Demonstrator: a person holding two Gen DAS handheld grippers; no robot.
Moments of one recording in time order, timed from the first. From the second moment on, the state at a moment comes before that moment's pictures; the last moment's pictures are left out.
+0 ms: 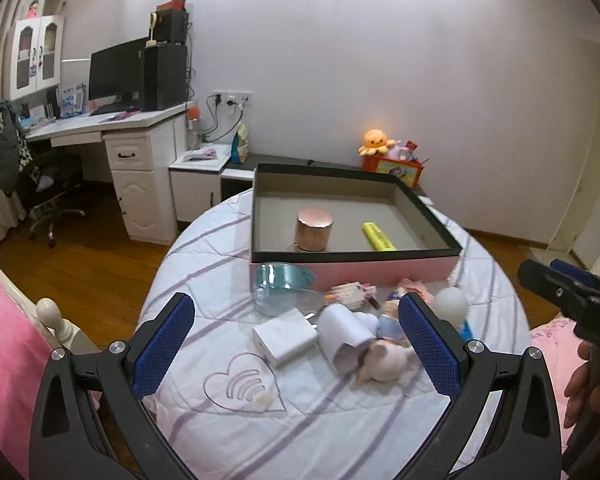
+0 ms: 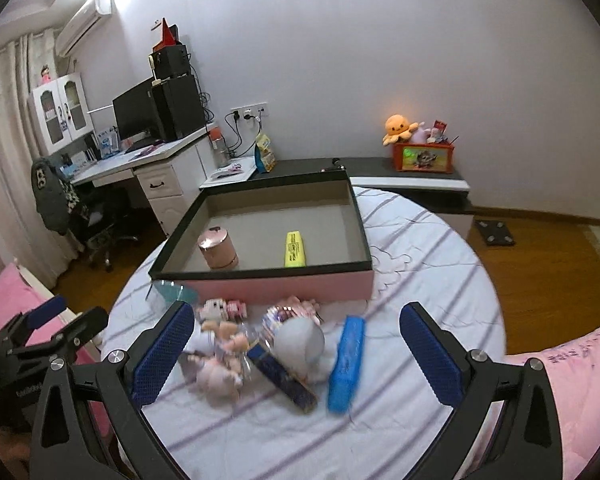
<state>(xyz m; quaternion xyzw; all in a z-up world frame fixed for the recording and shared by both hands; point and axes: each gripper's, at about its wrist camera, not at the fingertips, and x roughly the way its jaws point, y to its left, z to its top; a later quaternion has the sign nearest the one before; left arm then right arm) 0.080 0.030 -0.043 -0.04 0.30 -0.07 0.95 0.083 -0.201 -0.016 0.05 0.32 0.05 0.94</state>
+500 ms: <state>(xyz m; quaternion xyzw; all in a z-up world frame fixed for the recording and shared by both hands) 0.064 0.034 -0.065 -0.05 0.31 -0.03 0.95 0.070 -0.201 -0.035 0.04 0.33 0.08 0.94</state>
